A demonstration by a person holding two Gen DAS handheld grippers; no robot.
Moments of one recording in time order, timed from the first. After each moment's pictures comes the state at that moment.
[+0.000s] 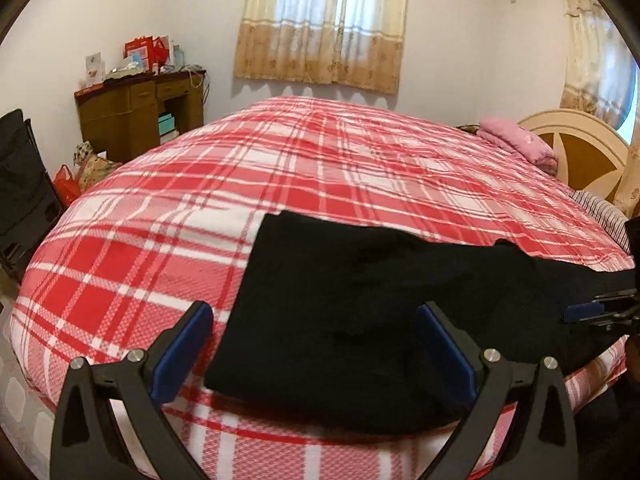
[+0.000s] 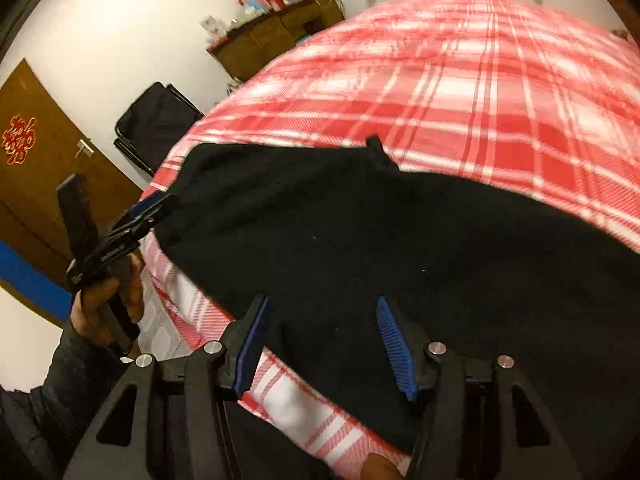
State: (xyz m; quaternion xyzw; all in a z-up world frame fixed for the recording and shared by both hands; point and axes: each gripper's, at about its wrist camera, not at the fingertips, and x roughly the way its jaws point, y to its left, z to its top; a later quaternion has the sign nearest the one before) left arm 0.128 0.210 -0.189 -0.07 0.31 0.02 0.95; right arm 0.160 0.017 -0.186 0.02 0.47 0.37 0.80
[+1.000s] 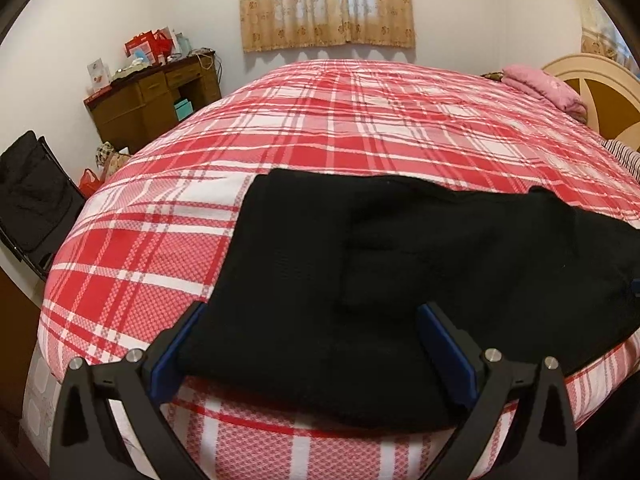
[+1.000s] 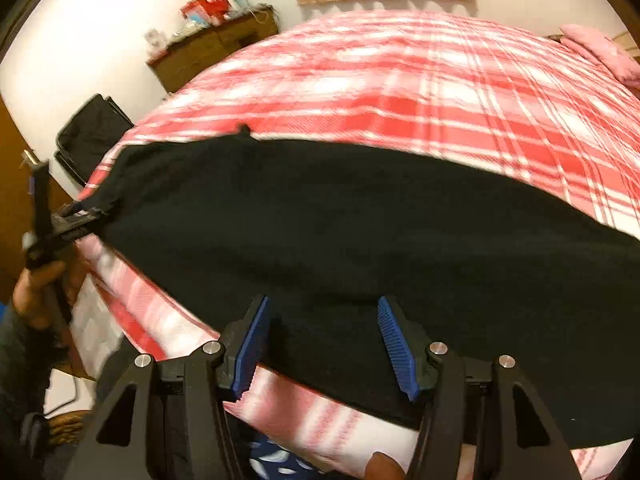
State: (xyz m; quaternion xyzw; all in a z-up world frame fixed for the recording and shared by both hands) left arm 0.142 0.188 -0.206 0.00 0.38 0.08 0.92; right arm 0.144 -0.071 -0.205 0.00 0.47 0.25 0.85
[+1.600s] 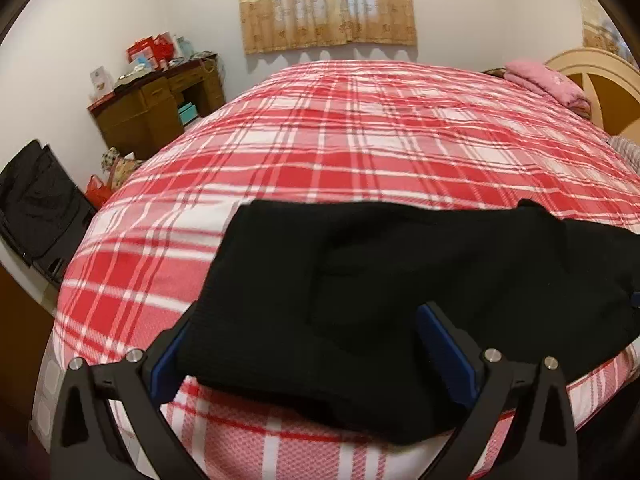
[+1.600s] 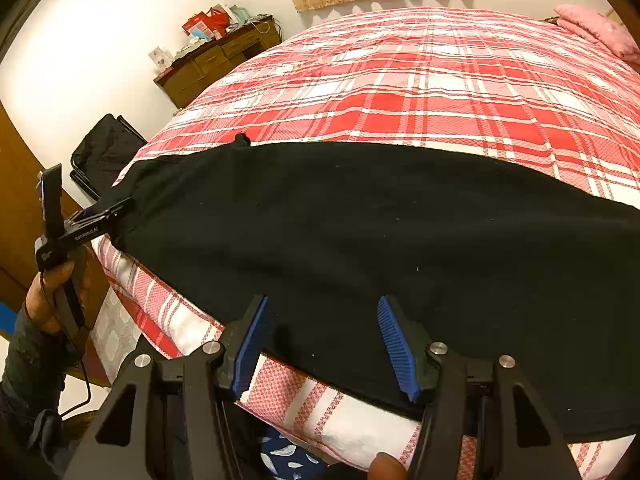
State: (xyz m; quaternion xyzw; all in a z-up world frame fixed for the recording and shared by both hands) left arm 0.149 0.169 -0.183 0.02 0.38 0.09 0.92; right arm 0.140 -0.093 -0.203 0.04 0.47 0.26 0.85
